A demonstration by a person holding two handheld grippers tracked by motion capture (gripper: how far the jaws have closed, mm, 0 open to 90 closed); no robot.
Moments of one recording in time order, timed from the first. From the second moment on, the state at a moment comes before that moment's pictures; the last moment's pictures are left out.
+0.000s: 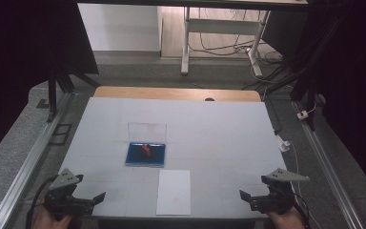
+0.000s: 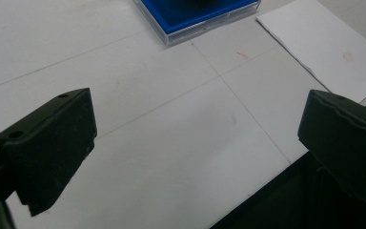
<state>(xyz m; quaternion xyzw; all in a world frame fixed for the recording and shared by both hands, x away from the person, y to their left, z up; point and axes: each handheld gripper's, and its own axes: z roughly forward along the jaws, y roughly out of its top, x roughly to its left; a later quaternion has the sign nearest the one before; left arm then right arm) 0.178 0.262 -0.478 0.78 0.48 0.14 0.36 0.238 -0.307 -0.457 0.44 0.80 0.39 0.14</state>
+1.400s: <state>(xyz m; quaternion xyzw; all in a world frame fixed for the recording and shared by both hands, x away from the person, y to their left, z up) 0.234 0.221 -0.468 0.81 0.41 0.13 0.40 0.237 -0.301 -0.457 0.42 0.81 0.38 0.14</state>
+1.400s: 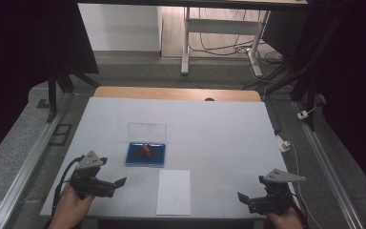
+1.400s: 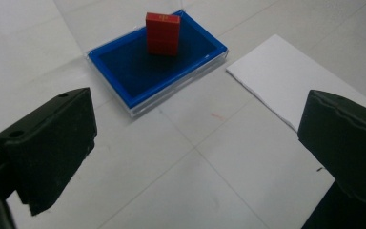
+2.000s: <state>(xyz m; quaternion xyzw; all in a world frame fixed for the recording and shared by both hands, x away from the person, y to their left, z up) 0.278 0.196 -0.473 0.83 0.39 0.13 0.39 0.237 -0.300 -0.457 0.41 0.82 0.38 0.14</state>
